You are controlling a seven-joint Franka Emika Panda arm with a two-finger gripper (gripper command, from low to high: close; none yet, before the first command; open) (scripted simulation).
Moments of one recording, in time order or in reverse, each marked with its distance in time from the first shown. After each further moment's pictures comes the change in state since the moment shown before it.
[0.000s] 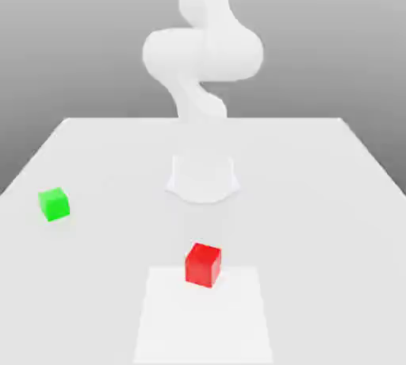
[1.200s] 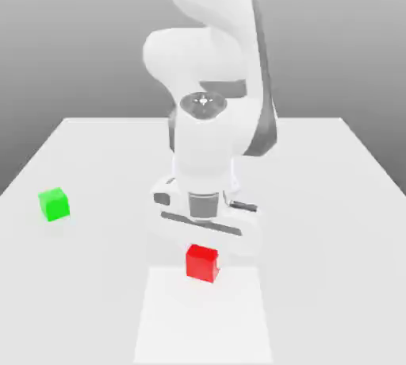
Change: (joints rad) arm -0.032 0.749 0.040 -0.575 -0.010 0.603 0.335
